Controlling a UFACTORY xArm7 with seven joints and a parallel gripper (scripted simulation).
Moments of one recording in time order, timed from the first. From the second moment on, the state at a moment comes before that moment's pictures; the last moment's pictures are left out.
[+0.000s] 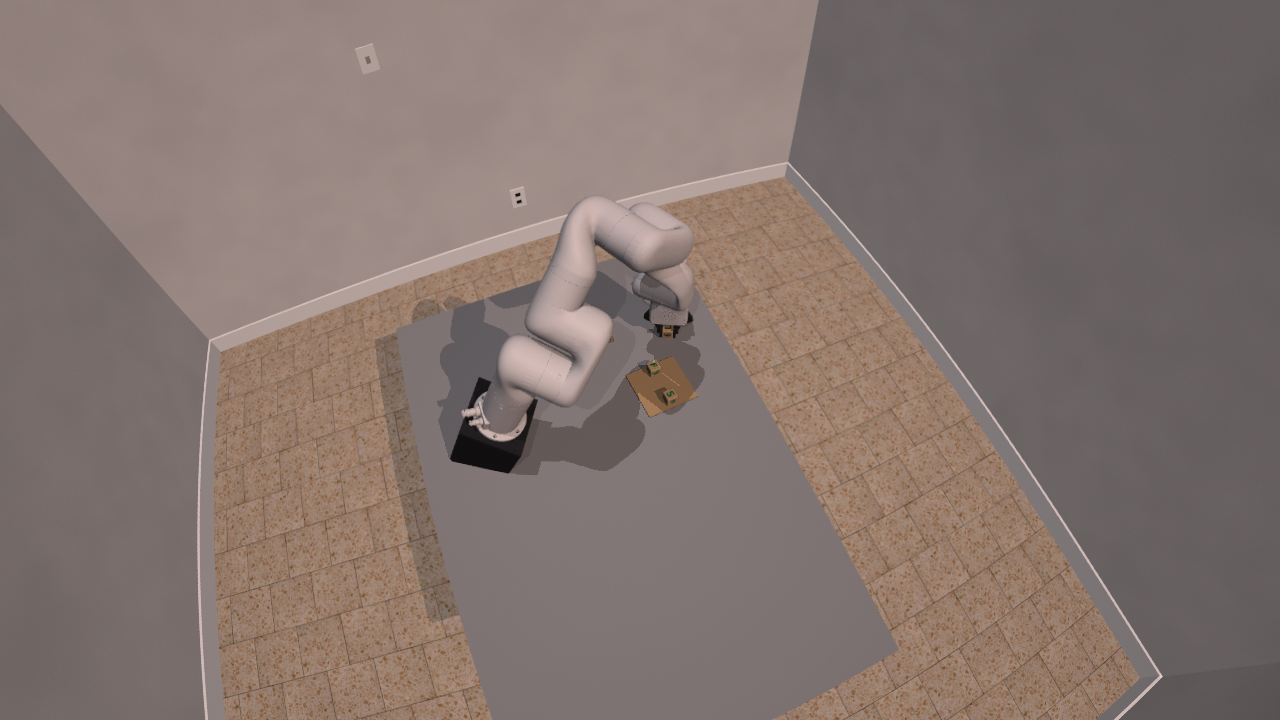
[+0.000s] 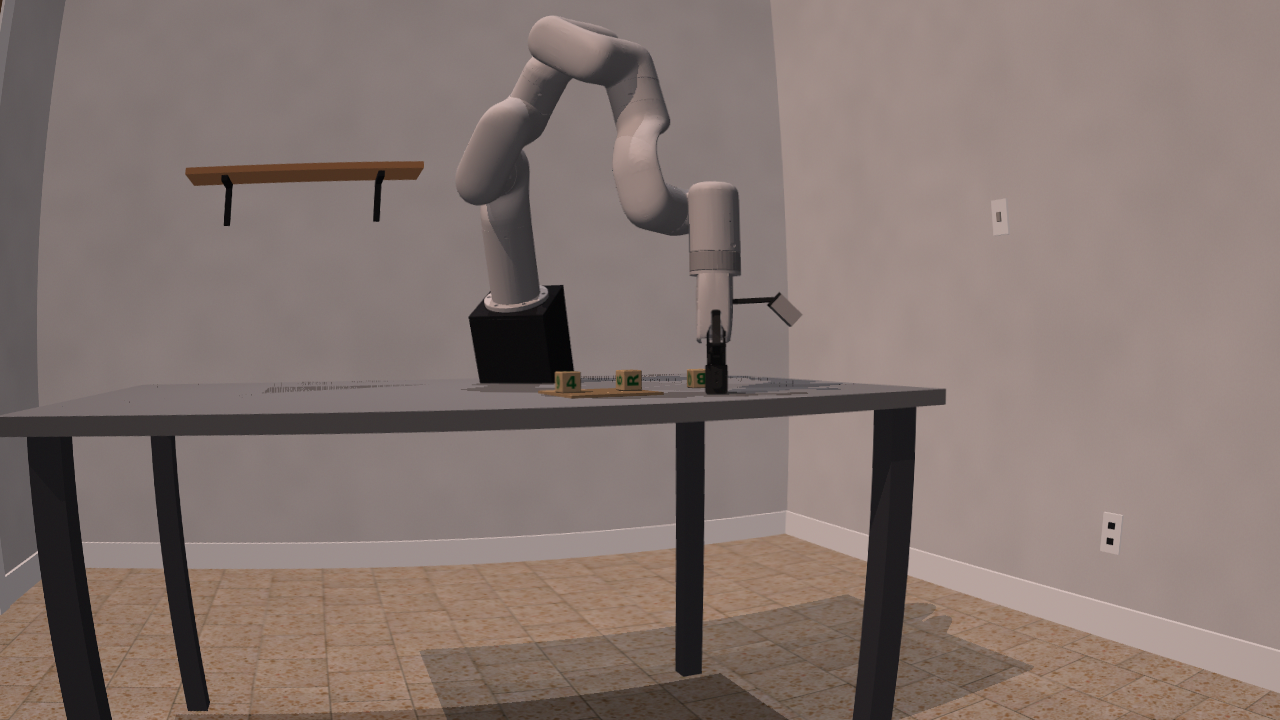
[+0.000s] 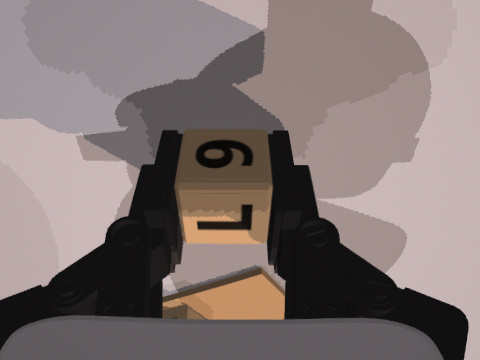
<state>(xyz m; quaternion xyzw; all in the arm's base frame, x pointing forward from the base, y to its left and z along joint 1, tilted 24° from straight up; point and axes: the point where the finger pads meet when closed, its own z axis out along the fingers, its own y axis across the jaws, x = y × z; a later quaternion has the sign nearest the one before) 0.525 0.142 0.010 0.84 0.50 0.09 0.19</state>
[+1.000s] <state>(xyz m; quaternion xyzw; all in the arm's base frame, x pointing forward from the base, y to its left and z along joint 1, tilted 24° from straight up) 0.524 0.142 0.011 0.84 0.50 0.09 0.19</state>
